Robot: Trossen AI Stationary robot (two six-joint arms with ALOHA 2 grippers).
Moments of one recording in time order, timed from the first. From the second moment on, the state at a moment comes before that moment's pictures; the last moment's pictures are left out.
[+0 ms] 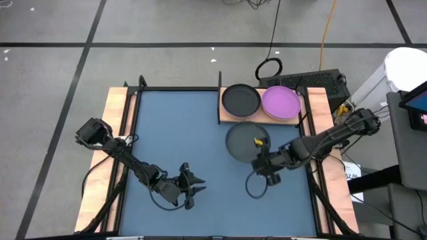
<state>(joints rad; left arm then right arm) -0.61 1.70 0.77 0.36 -0.58 -0.59 0.40 1.33 1.10 -0.91 0.26 0.00</state>
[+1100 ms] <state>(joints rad) -0.61 1.70 0.77 0.35 -0.58 -0.58 -0.25 1.15 1.10 -1.13 0.26 -0.28</state>
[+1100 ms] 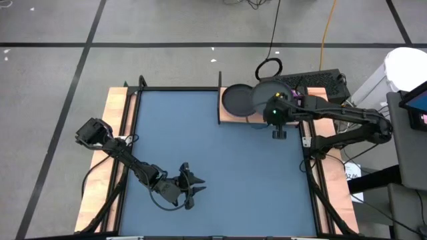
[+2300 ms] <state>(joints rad) -0.62 1.70 0.77 0.36 -0.60 -0.59 -0.53 1.08 0.86 -0.97 0.23 -0.26</state>
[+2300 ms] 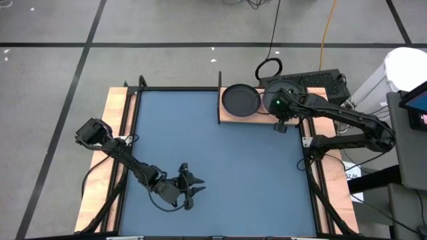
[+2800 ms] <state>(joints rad) -0.62 1.70 0.77 0.36 -0.60 -0.59 -0.54 1.08 0.78 -0.90 0.23 -0.28</state>
